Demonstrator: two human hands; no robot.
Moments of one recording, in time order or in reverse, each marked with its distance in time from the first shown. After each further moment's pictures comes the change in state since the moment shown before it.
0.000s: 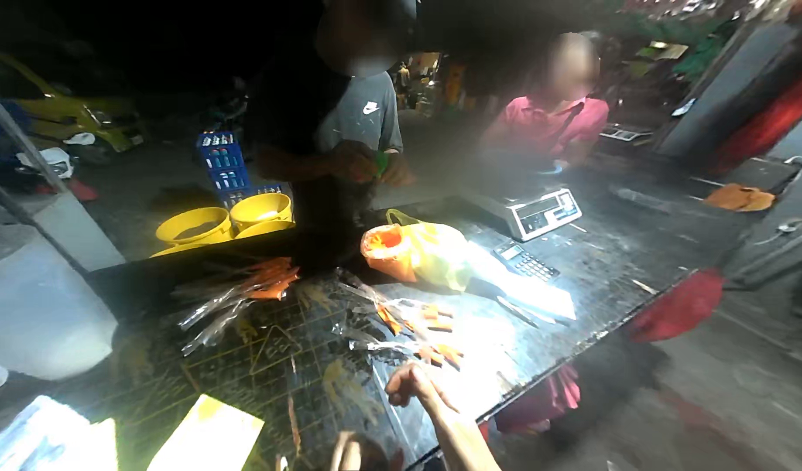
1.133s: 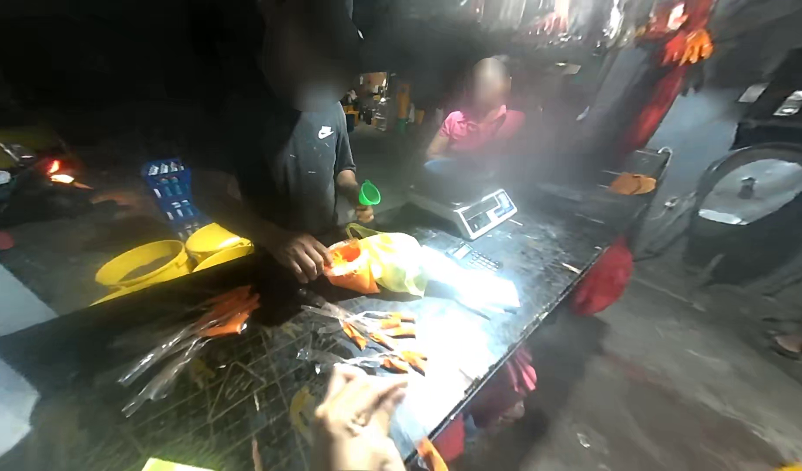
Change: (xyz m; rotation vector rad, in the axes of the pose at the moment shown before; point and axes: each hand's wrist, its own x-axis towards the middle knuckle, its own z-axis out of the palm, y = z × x) left_hand 0.084 0.081 -0.004 -0.224 0.270 0.371; right_hand -0.031 0.048 0.047 0.826 0.066 0.215
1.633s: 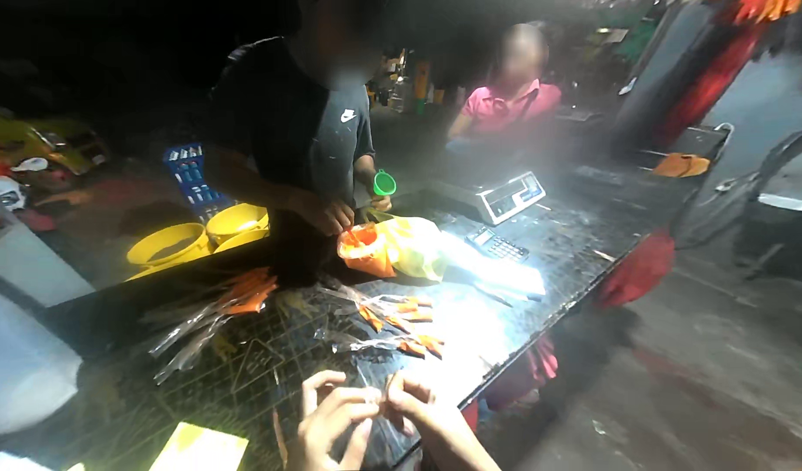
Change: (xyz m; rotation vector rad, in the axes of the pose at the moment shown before) left_hand -0.035 -0.063 -0.048 0.007 -0.195 0.139; right_hand 0.010 -0.064 -0.007 -0.482 -0.097 -0.121
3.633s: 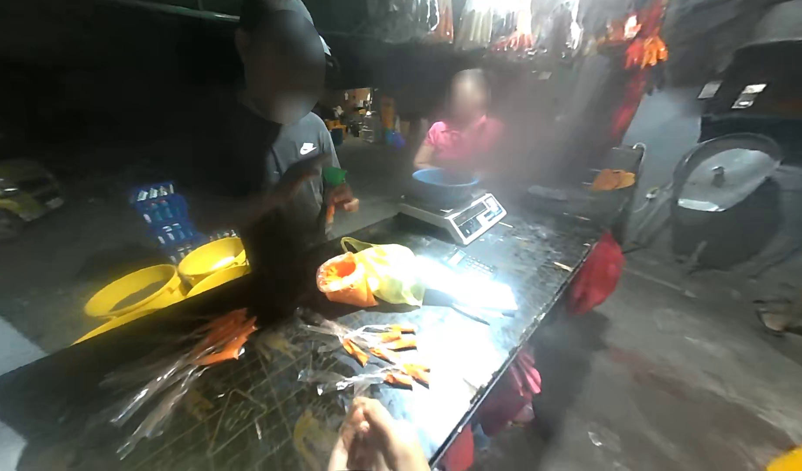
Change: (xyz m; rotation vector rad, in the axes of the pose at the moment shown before) left_hand -0.018 0.020 0.043 -0.951 0.168 -0.308; right_hand 0.004 0.003 0.043 -0.832 0.250 -0.299
